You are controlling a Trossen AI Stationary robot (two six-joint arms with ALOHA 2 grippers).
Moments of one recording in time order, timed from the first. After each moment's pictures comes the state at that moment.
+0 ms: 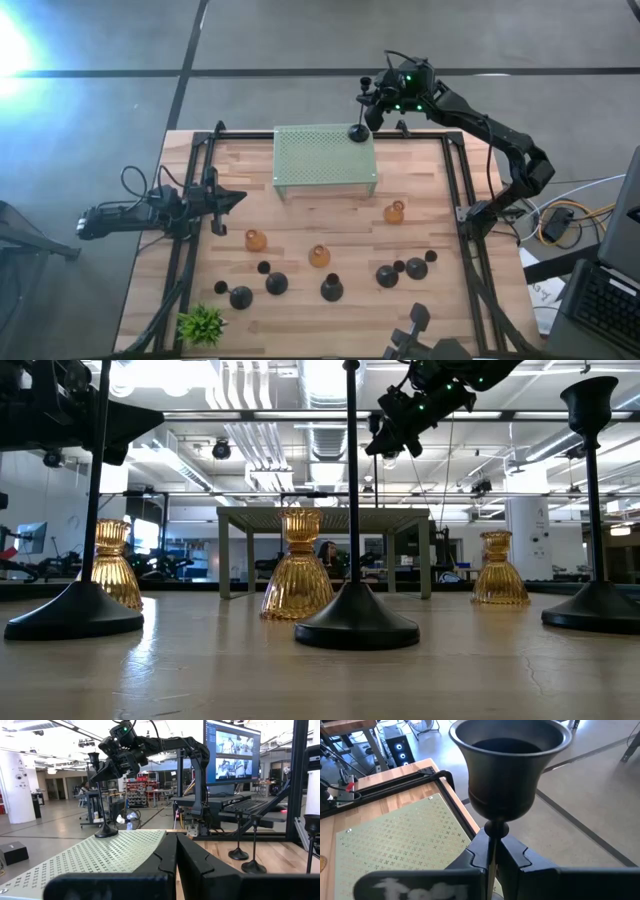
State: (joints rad) left arm 0.04 0.02 0.06 0.13 -0.16 0.09; right arm -0.77 1.54 1.39 -0.28 -0.29 -0.06
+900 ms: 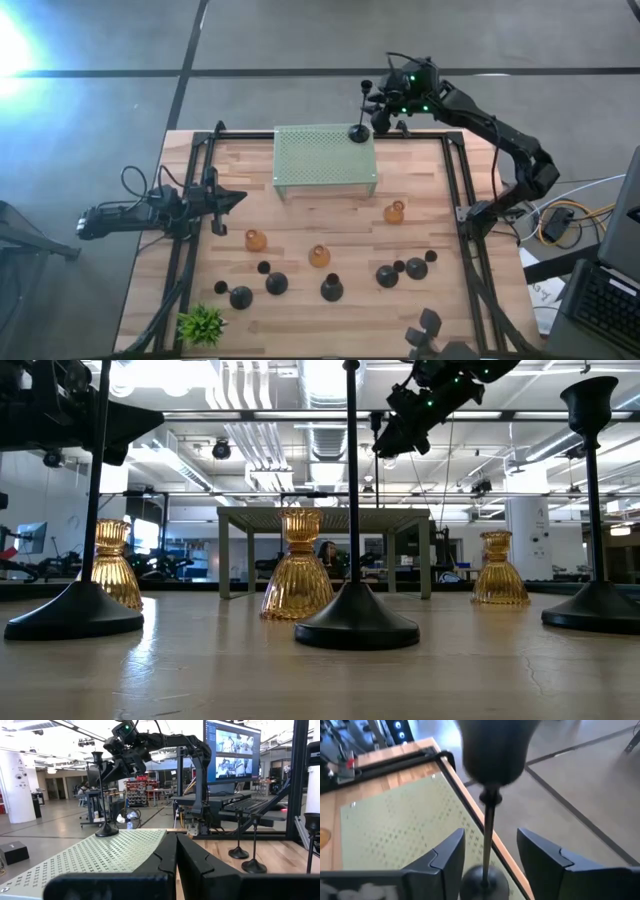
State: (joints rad) left arm 0.04 0.02 0.06 0.12 -0.16 0.10; right arm -0.78 1.49 1.41 -0.45 -0.29 -0.13
